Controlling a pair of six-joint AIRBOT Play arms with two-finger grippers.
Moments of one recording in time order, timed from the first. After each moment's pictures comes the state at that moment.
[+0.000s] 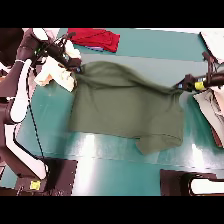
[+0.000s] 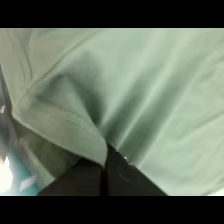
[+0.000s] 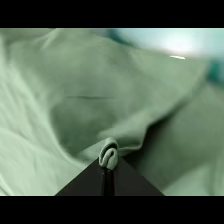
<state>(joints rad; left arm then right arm) 0.03 -1.80 1.89 1.09 -1.50 -1.29 -0.19 -1.54 1.36 -0.85 1.27 1.23</state>
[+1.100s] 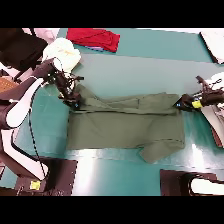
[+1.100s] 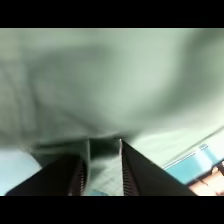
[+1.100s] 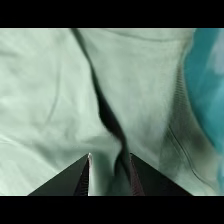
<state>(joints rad) -0.02 -1.72 1.47 1.23 -1.68 -1.25 -0.25 -1.47 1.14 -0.94 1.27 1.28</state>
